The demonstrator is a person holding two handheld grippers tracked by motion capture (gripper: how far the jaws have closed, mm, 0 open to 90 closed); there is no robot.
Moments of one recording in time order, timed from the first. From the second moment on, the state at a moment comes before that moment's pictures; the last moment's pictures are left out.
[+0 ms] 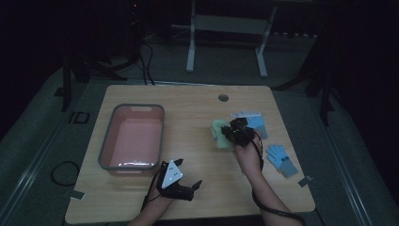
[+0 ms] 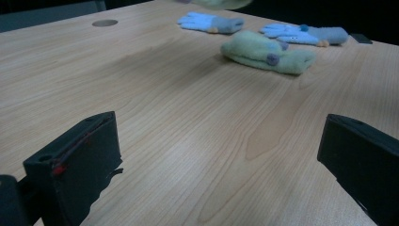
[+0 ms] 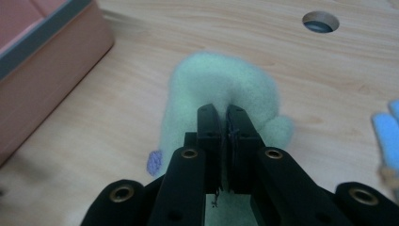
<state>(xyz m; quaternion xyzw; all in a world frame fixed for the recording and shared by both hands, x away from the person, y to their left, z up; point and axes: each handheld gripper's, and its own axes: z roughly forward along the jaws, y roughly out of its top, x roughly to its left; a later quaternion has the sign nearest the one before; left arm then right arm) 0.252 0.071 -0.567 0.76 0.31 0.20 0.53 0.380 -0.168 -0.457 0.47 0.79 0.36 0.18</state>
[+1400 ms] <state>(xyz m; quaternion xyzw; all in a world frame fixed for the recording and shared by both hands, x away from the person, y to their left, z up) 0.251 0.073 -0.567 0.76 0.31 0.21 0.54 0.308 -0.135 -0.547 0.51 0.78 0.31 0.18</state>
